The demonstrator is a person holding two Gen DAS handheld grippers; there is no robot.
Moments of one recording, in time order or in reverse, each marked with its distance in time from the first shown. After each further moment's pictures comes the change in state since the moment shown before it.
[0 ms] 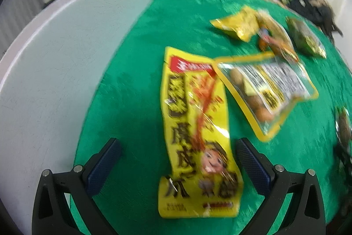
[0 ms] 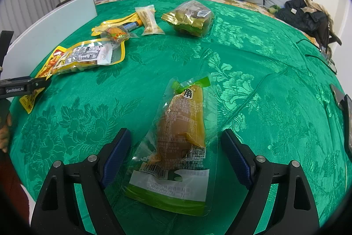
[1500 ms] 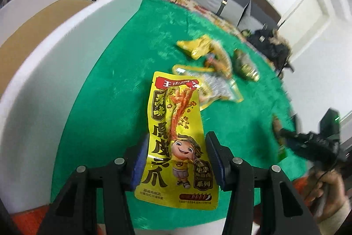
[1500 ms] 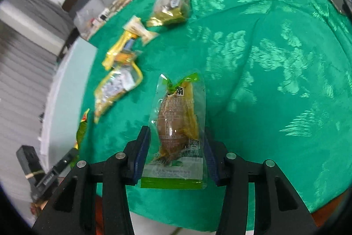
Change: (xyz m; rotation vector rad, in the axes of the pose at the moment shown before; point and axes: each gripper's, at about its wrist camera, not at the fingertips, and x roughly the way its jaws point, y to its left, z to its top) left arm -0.084 0.044 -0.045 -0.210 -0.119 -0.442; right arm -0.043 -0.027 0.016 0.543 0.163 0.318
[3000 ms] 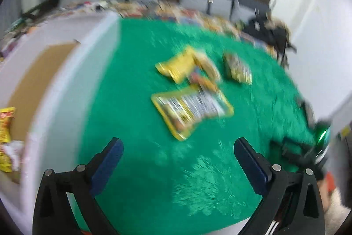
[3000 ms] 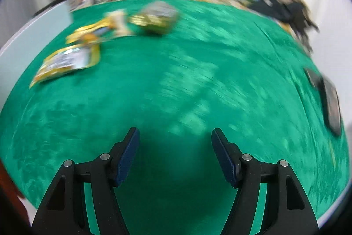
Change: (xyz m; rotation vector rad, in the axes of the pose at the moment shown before) left arm 0.021 -0.069 0.021 0.248 0.030 0.150; right arm 0.019 -0.025 -0.013 -0.335 -0.193 -0.424
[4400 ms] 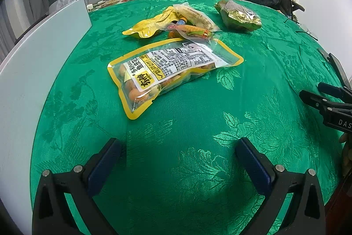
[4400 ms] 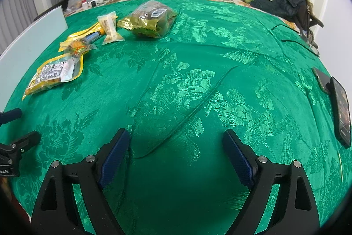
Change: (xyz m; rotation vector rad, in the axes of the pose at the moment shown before) left arm 0.088 -0.050 -0.043 0.170 0.025 0.156; right arm 0.018 0.007 0.010 -0.075 -0.026 0.028
